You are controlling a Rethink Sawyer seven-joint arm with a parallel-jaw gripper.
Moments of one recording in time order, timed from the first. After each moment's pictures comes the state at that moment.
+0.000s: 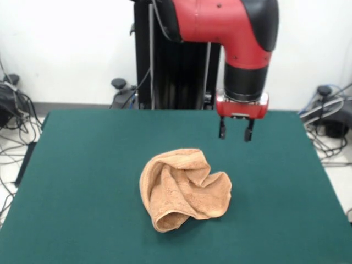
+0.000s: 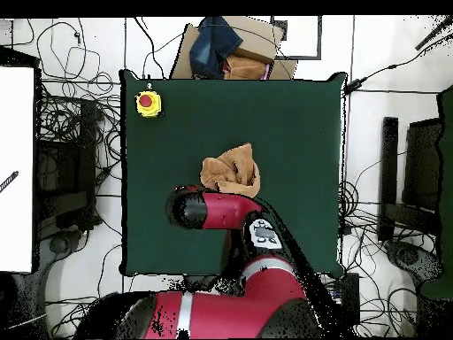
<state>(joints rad) -0.16 -0.46 0.07 1.81 -0.07 0.19 1.82</state>
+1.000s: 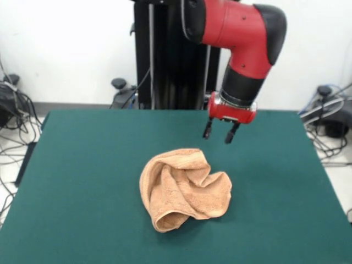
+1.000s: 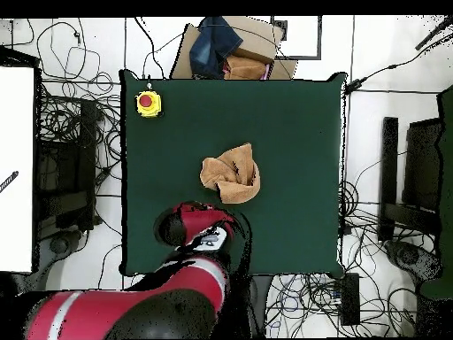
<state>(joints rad) 0.15 -0.29 -0.24 1.74 -0.02 0.06 1.82</state>
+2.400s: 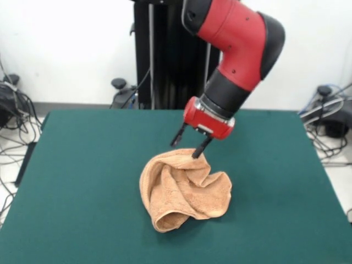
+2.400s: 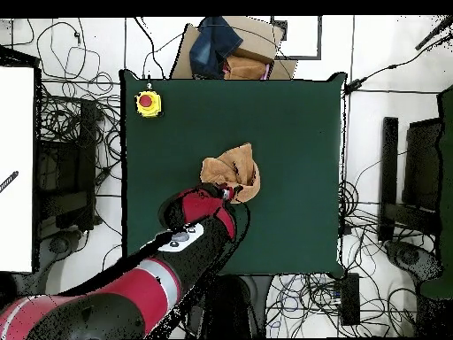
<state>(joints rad) 0.32 -0.11 -0.54 1.58 0.20 0.04 1.82</state>
